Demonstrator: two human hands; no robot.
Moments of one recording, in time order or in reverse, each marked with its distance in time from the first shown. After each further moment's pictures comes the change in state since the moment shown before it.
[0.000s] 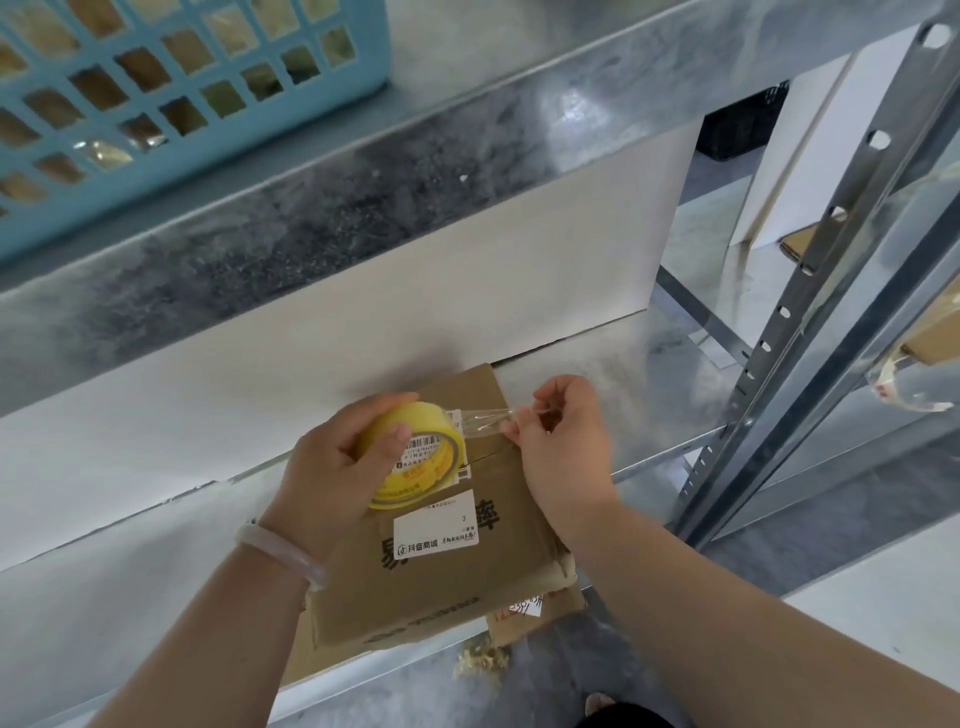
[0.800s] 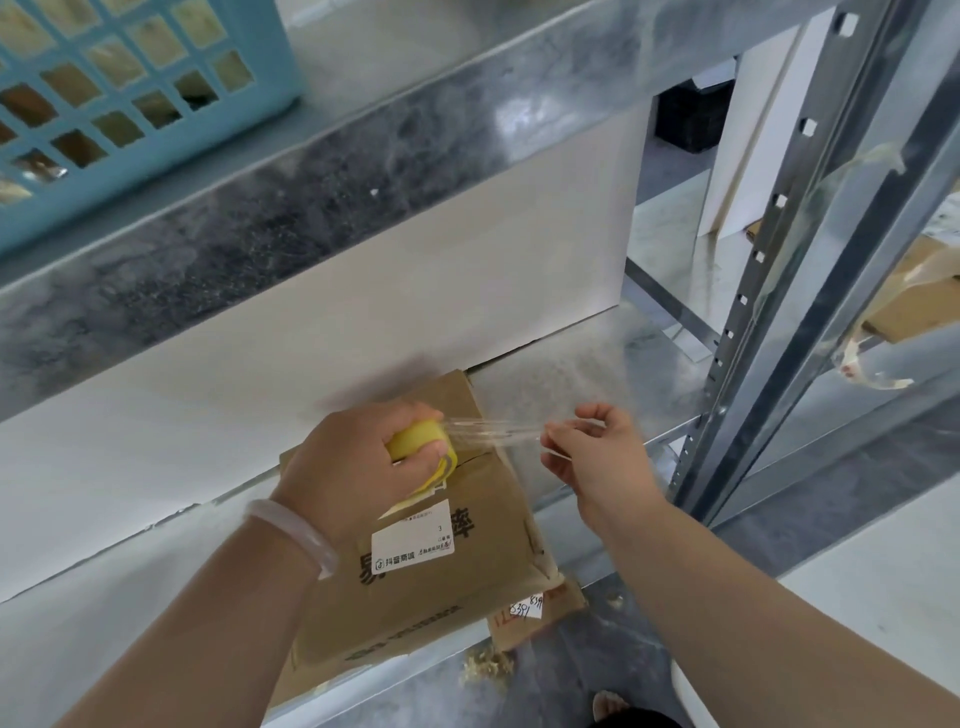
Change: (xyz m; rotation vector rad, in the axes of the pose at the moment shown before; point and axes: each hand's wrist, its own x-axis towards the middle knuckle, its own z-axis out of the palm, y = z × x) left_hand 0.018 0.025 0.019 0.497 -0.193 0.068; right_hand 0.023 0.031 -0.043 0.519 0.068 0.376
